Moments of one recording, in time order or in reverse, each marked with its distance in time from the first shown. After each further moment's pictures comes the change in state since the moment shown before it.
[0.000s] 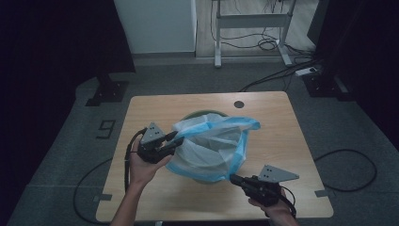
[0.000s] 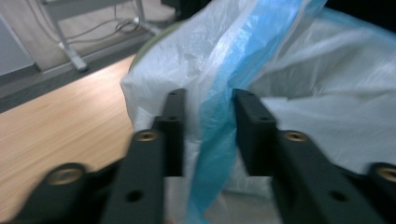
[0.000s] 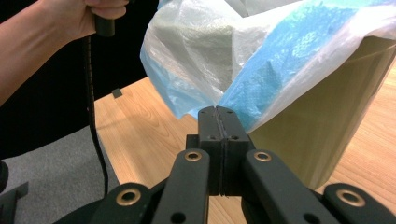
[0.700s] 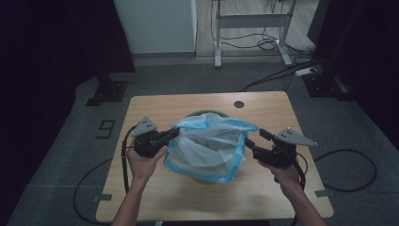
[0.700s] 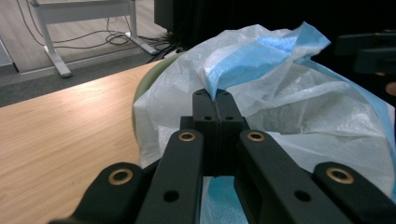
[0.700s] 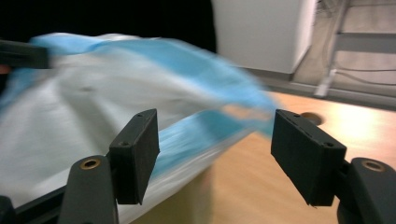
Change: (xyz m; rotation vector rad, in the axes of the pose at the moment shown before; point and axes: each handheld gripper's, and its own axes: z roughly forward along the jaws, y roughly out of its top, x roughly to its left) left arm 0.015 0.005 -0.003 -0.068 -0.030 -0.100; right arm -0.062 0.075 -0.011 -0.100 -0.398 0.050
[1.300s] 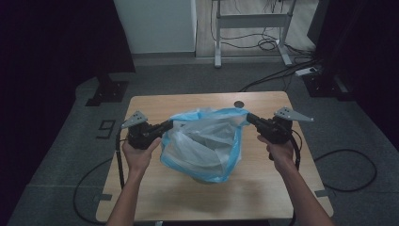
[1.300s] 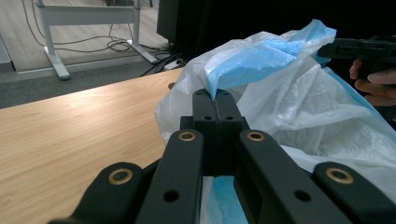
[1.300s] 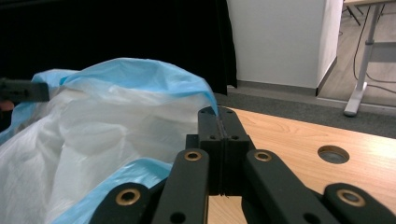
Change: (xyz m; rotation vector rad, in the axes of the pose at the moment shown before) left arm 0.032 0.002 0.003 -0.050 -0.004 -0.070; right arm -0.036 0.025 0.045 -0.059 0.126 0.066
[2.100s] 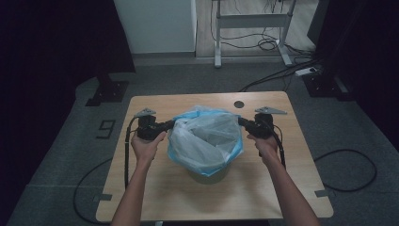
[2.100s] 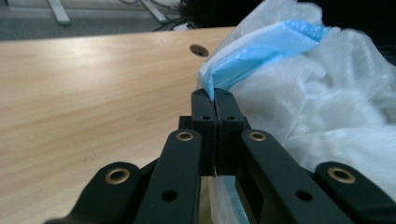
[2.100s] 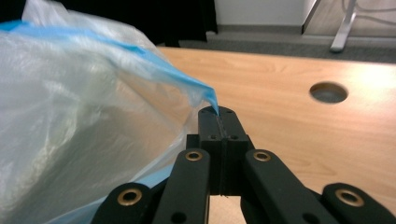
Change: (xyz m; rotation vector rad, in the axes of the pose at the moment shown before) left arm 0.047 -0.023 0.055 0.159 0.006 -0.156; right arm -0.031 -0.041 0.070 0.226 -0.085 0.070
